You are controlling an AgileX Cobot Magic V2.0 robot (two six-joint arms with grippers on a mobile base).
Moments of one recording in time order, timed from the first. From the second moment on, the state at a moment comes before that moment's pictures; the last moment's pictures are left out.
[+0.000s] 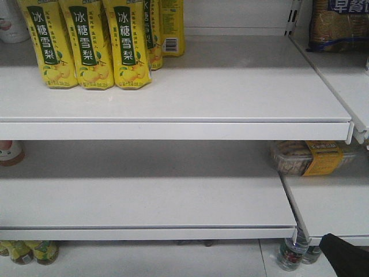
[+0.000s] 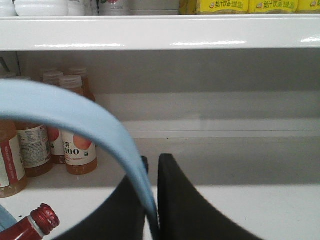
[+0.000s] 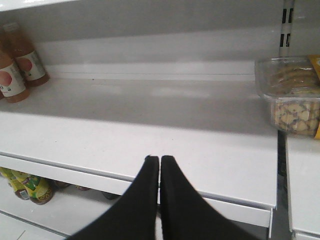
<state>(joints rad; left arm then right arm) 0.00 -0.01 0.04 0.26 0.07 -0.29 0.45 0.34 -0.02 1.75 -0.04 -1.52</state>
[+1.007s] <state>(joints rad) 0.00 -0.01 0.04 0.26 0.07 -0.29 0.45 0.34 -0.02 0.96 0.12 -1.52</state>
